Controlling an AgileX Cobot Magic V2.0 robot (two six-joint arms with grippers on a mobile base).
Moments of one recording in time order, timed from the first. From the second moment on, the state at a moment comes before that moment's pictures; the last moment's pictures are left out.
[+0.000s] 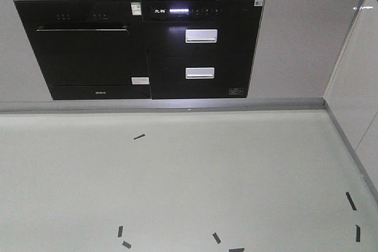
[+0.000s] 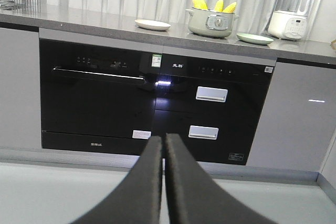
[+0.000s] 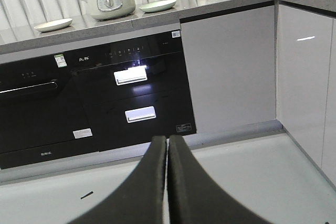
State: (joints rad) left arm 0.00 -0.01 0.02 -0.12 0.10 -0.08; right arm -0.02 -0.01 0.03 -0.25 0.16 0.36
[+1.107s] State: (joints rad) left arm 0.00 -0.01 0.02 -0.12 0.10 -0.08; right arm -0.02 -0.01 0.03 -0.25 0.16 0.36
